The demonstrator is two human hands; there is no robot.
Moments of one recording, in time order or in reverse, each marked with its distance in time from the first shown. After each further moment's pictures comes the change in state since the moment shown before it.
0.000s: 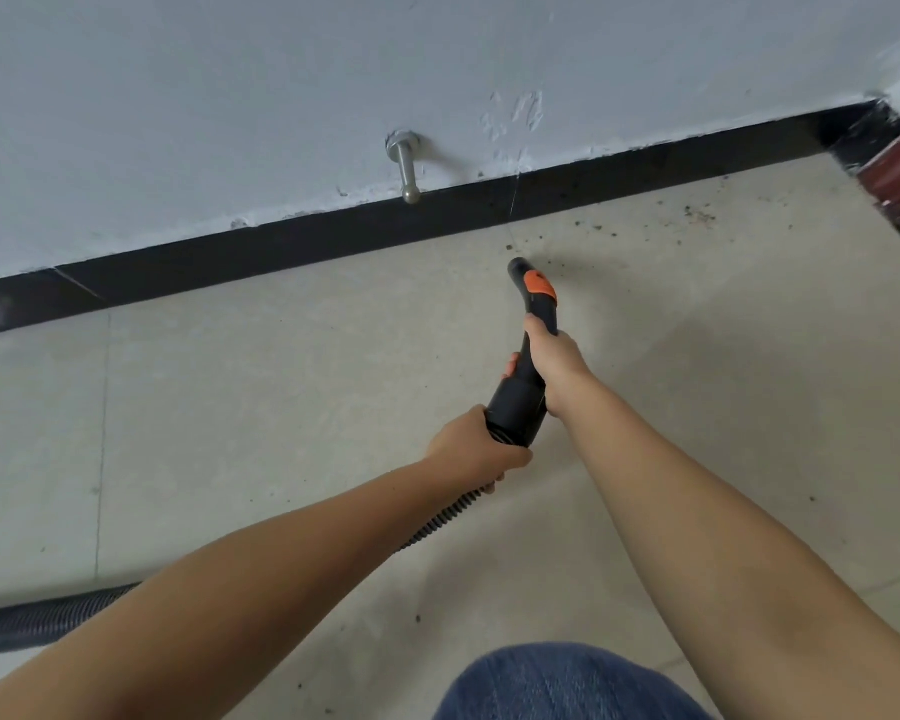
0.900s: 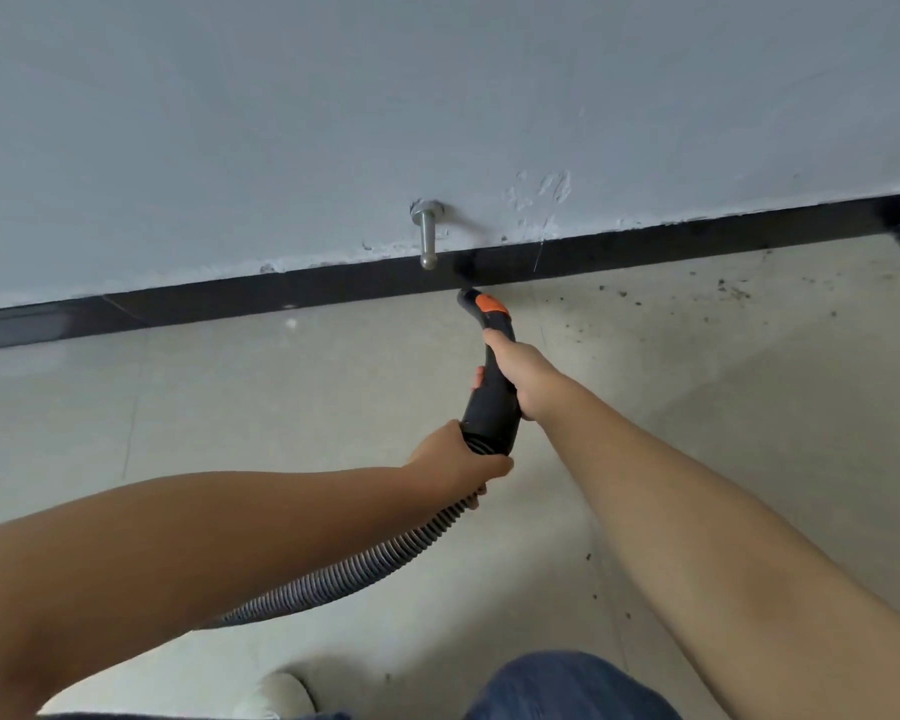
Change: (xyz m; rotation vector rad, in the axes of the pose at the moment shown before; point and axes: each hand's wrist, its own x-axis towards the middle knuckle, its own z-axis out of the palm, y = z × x) left_hand 0.005 0.062 -0.046 -0.124 0.083 -0.149; right_hand 0.019 -0.077 0.045 -0.229 -0.202 0.152
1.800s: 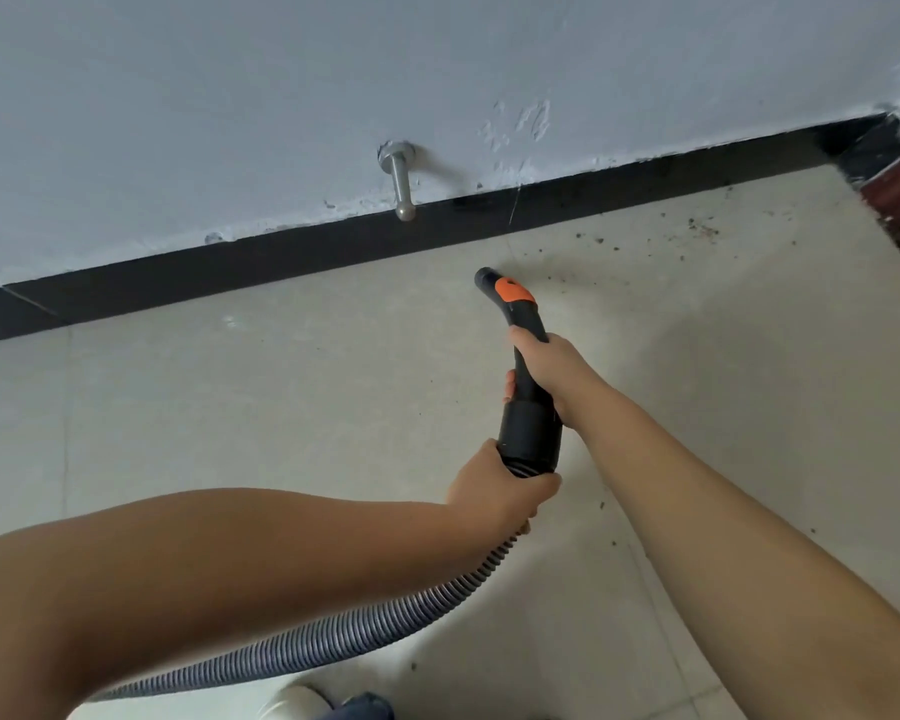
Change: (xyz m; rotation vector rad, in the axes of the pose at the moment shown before) left_hand -0.015 -0.044 0.046 -0.147 -0.112 0.048; right_hand -0.011 0.055 -0.023 -0.031 0.085 -0.164
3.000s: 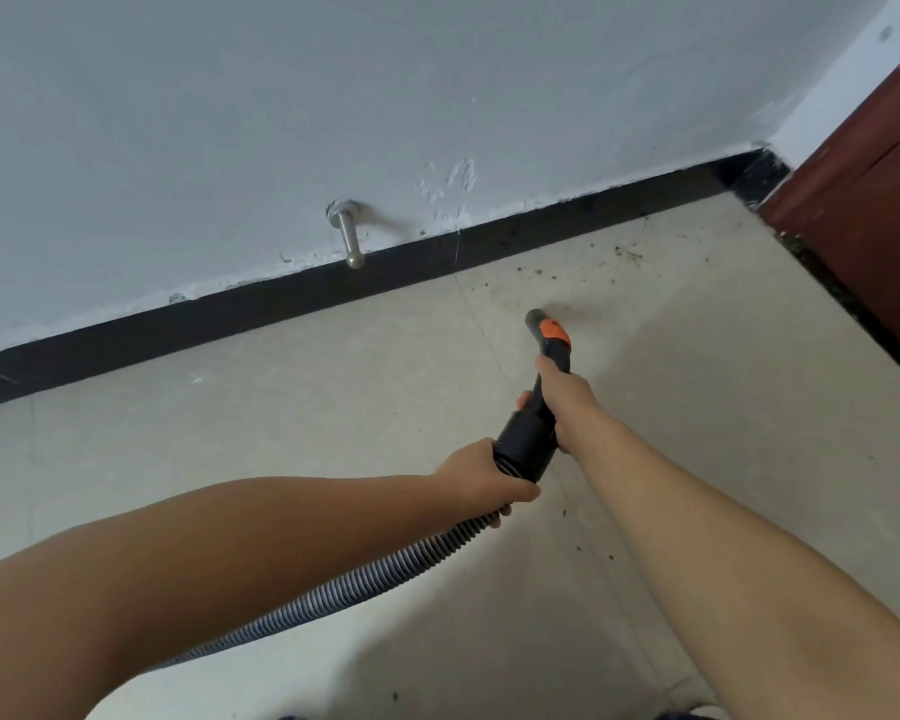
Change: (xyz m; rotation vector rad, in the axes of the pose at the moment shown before) left_hand 0.021 0.029 0.003 0.303 -0.238 0.072; right_hand 0.000 0.018 -0.054 0.298 0.293 0.069
